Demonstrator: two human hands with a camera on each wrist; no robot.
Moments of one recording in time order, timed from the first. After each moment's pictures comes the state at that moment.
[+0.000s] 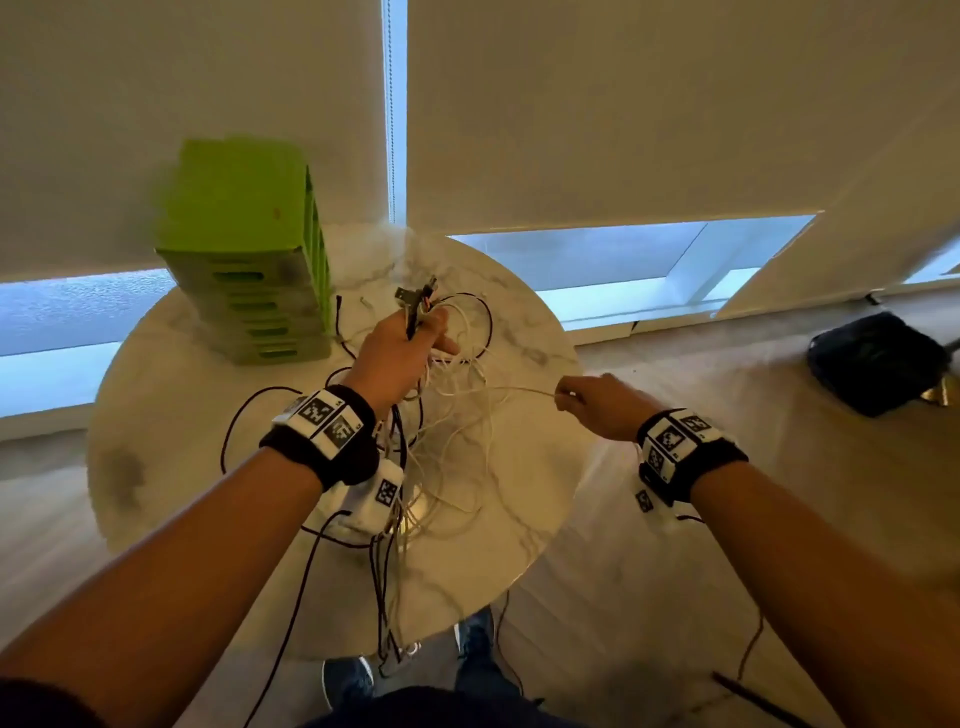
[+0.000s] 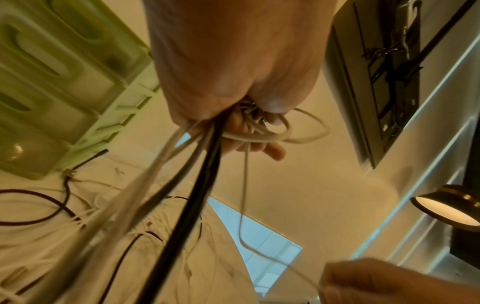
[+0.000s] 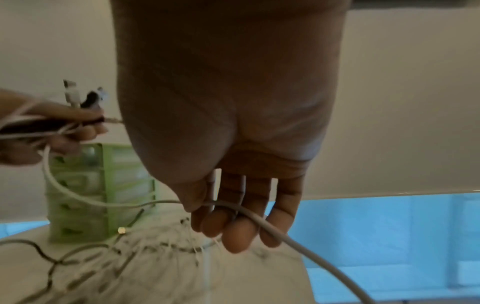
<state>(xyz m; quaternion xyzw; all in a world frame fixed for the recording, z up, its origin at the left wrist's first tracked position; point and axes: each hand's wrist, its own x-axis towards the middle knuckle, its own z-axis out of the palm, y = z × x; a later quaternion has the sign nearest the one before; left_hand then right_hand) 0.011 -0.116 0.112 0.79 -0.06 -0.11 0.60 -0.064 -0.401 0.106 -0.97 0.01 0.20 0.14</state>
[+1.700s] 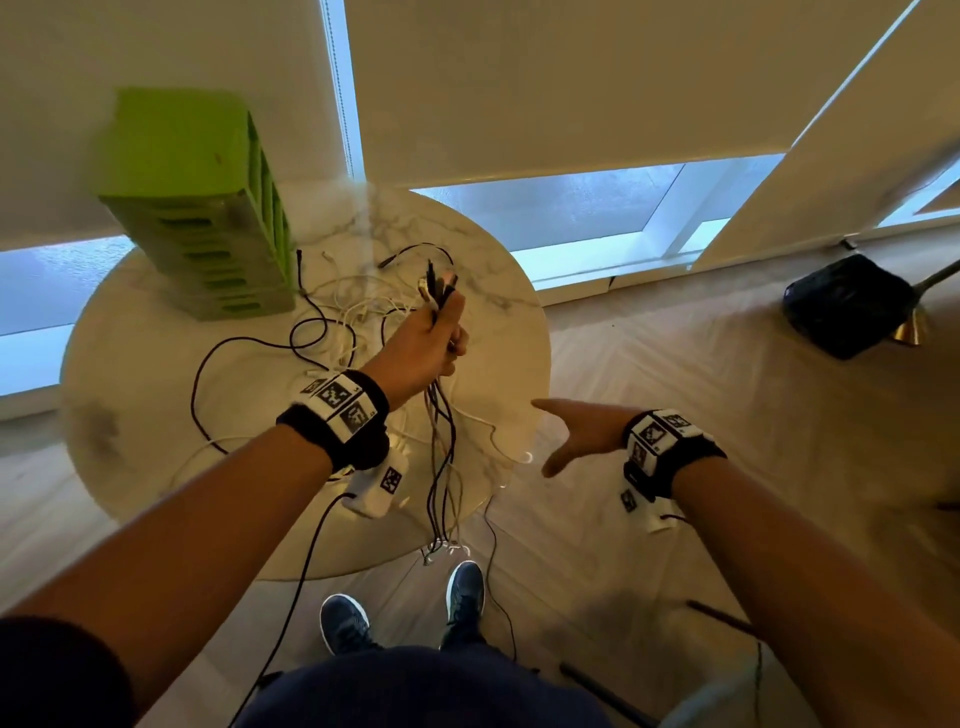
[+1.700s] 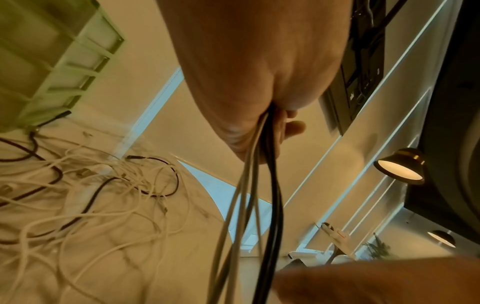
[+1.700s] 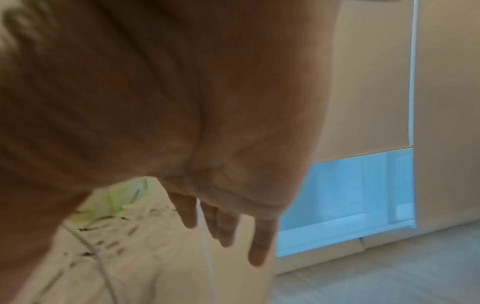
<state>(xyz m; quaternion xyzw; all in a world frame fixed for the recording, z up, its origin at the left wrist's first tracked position) -0.080 -0.175 0.117 0.70 -0.11 -0.24 0.67 -0.171 -0.417 0.083 -0.88 0.03 0.43 0.19</state>
